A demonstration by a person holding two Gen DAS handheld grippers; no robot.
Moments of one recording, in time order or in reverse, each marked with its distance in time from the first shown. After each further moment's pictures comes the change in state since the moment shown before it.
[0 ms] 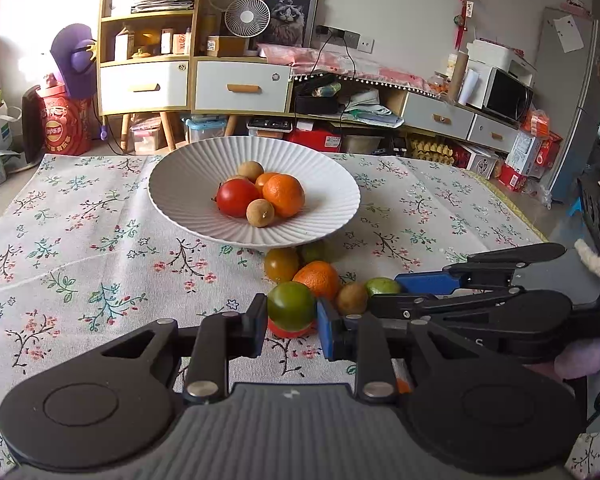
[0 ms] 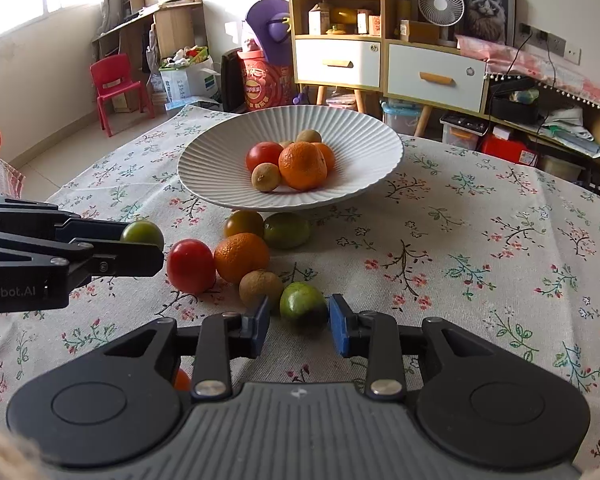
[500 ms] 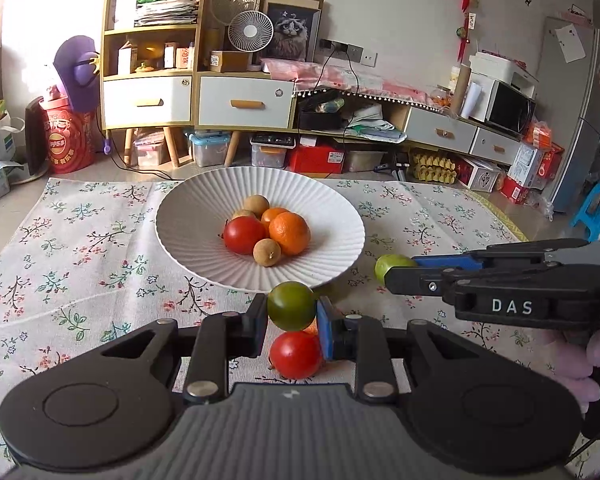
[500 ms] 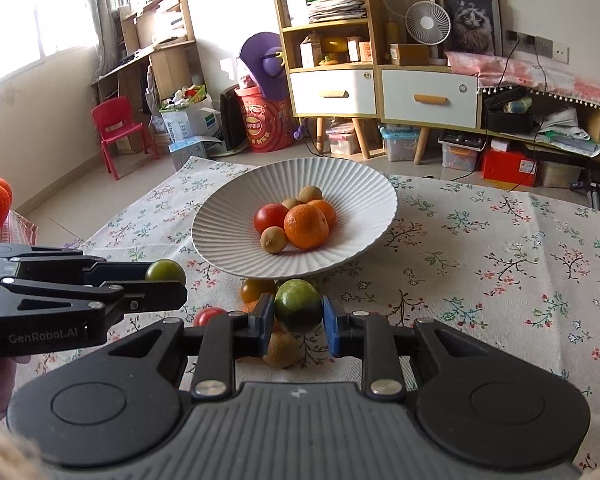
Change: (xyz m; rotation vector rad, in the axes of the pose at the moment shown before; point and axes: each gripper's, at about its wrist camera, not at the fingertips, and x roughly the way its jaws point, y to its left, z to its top) left arm -0.002 0.007 0.029 -0.012 -0.031 0.012; right arm -0.029 -0.009 0.028 0.099 -0.090 0.052
